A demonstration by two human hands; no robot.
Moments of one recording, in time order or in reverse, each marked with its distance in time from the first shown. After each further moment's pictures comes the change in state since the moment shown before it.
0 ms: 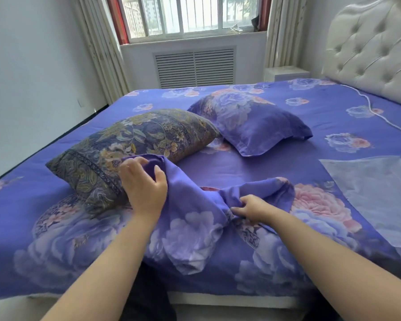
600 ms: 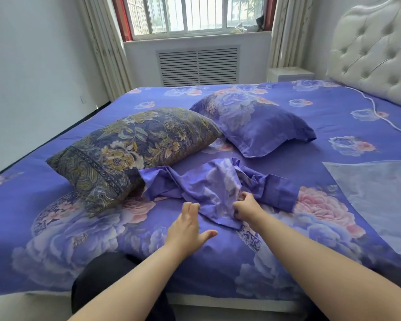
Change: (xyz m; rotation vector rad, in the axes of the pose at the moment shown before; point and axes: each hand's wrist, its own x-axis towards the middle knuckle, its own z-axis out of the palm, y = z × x) left_hand -0.109 -0.003 0.022 0.229 -1.070 0.055; right_hand 0.044 0.000 0.033 0.815 0.182 0.071
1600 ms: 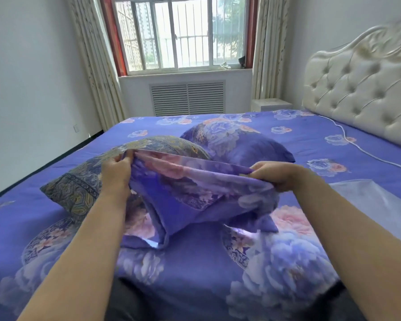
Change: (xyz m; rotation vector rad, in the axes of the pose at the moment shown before) left_hand 0.064 -0.027 -0.211 -1.153 0.668 -0.329; right_hand -0.091 -0.164 -0.098 -0.329 -0.400 -0.237
